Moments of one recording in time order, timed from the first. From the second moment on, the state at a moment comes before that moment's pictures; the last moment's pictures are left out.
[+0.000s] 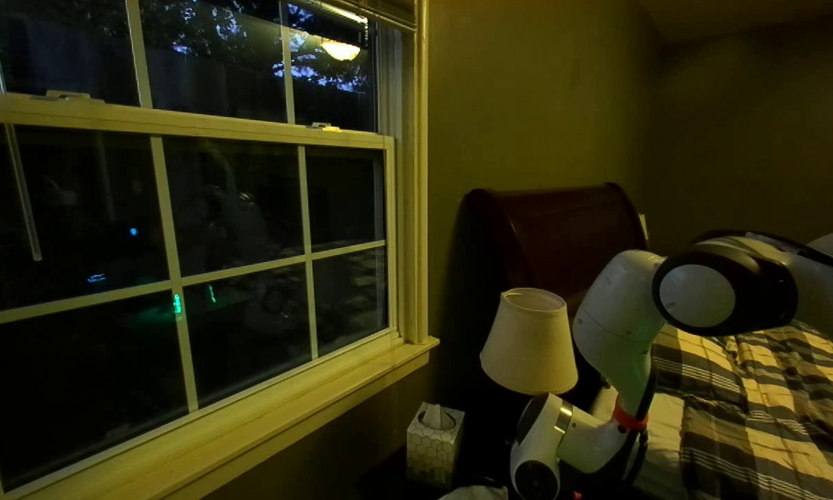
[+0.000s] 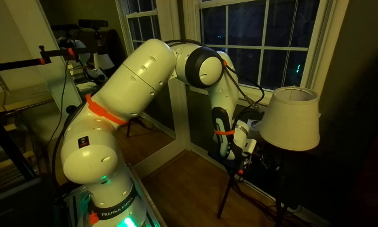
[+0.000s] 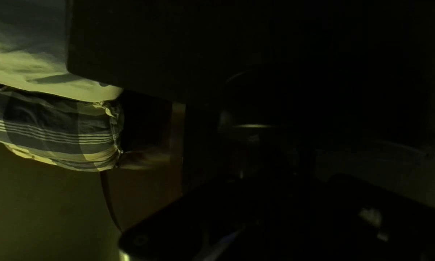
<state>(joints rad) -0.11 0.88 0.03 -1.88 -2.07 2.19 2.62</state>
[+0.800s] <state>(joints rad) -0.08 0.91 0.04 -1.89 -2.07 2.09 2.62</state>
